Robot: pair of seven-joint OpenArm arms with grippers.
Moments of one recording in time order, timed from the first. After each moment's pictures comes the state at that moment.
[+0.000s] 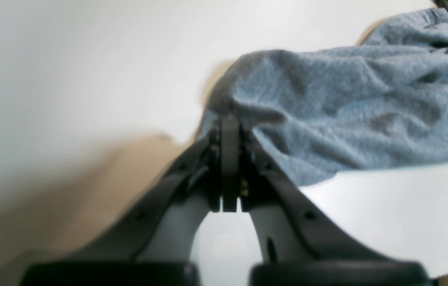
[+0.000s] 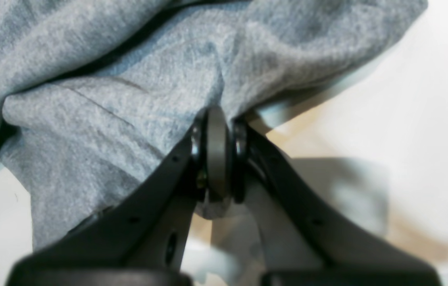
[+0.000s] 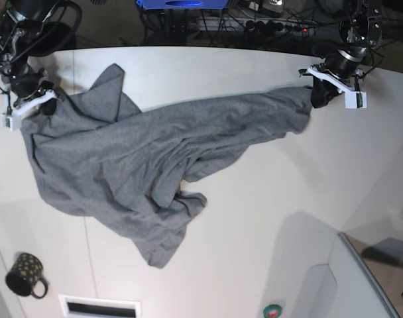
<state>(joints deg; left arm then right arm) 29.4 -20.9 -10.3 80.5 -32.8 -18.5 7.6 -7.6 0.8 44.7 69.3 10.7 37.0 -37.8</state>
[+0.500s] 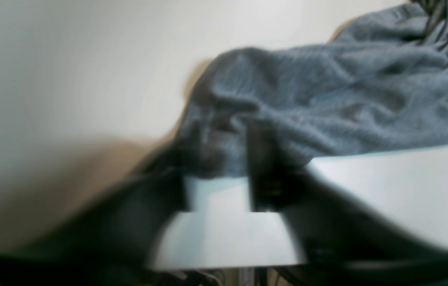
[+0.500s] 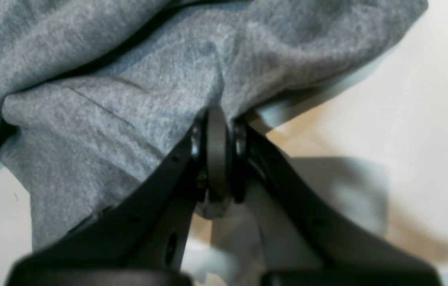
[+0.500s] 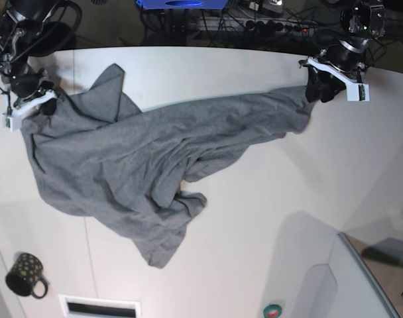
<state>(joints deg) 34.0 -20.5 -12.2 86.3 -32.8 -18.2 7.9 -7.5 0.8 44.7 69.4 10.7 37.0 -38.0</state>
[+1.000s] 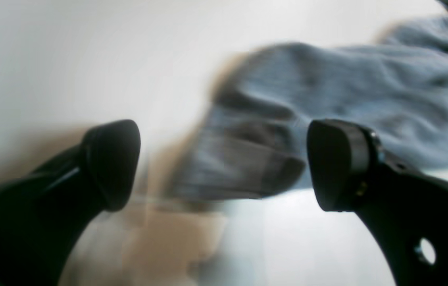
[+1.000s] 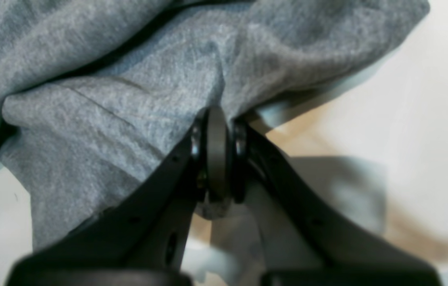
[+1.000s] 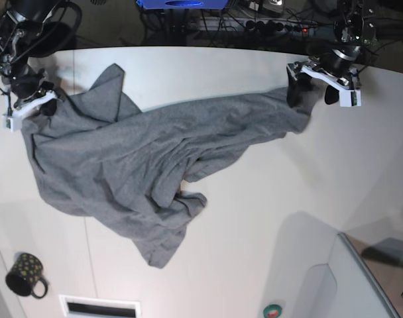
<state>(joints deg) 27.6 -19.1 -9.6 77.7 -32.7 -18.7 7.7 -7.3 0.8 44.6 69.4 10.4 37.0 -38.2</state>
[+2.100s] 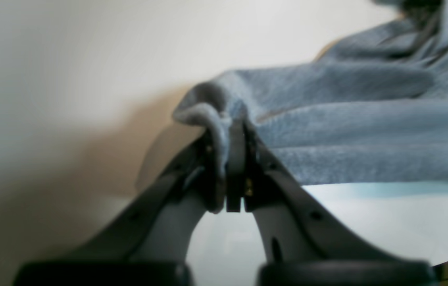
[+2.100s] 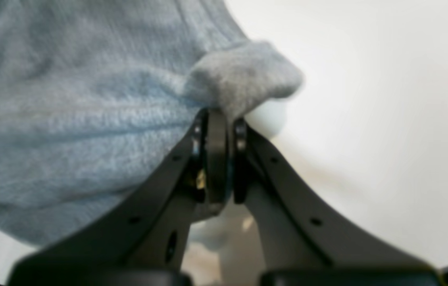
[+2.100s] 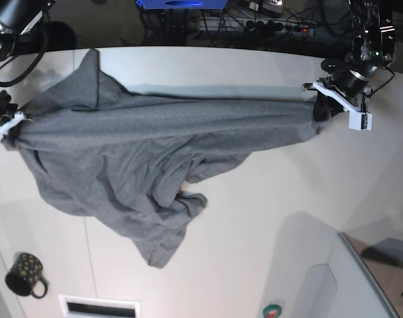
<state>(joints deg) 26.5 -19.7 -15.5 91.2 -32.5 -18.5 25.3 -4.2 5.7 44.2 85.4 8.5 37.1 -52.3</state>
